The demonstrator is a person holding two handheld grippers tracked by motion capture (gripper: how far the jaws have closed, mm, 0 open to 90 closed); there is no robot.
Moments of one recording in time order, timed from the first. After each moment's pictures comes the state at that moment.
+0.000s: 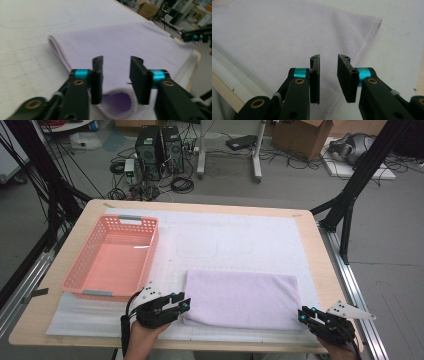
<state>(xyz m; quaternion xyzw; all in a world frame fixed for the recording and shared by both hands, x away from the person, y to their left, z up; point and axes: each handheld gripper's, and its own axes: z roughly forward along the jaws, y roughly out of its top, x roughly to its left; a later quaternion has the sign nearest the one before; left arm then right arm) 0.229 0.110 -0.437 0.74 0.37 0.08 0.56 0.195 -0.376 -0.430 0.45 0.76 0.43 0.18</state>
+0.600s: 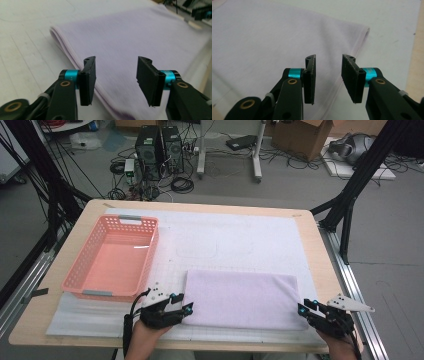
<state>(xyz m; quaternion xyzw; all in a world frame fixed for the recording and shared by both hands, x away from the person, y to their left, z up) 0.248 0.107 -0.436 0.75 0.39 0.12 0.53 0.216 -0.382 -0.426 0.47 0.75 0.42 0.20</state>
